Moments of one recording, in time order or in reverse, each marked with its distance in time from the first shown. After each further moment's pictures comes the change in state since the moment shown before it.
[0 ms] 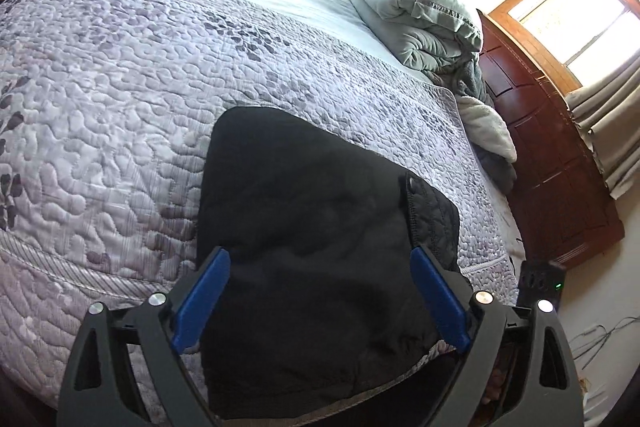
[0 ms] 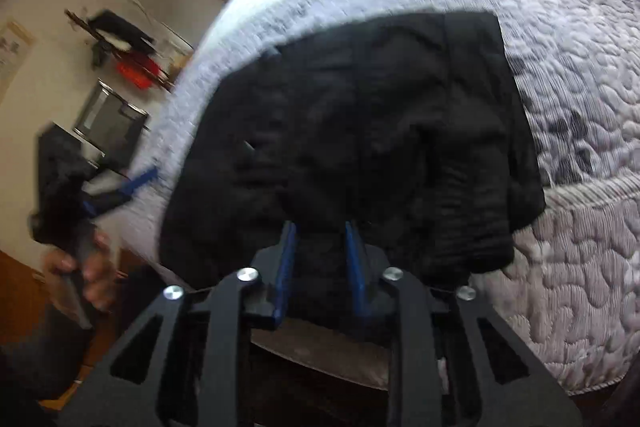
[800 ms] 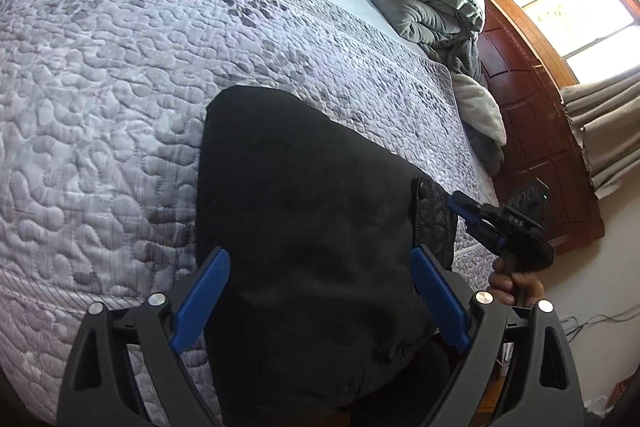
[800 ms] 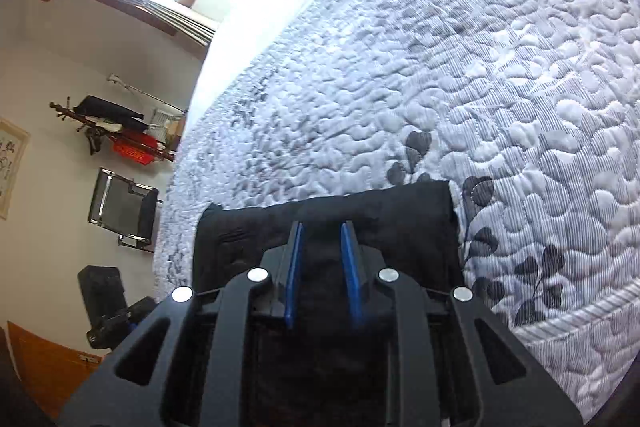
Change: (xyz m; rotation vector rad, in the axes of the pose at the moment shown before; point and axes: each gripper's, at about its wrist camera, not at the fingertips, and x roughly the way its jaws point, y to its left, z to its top) left arm 0.033 0.016 0.028 -0.025 0.173 -0.085; right arm 0.000 -0.073 0.132 0.273 -0.075 0.098
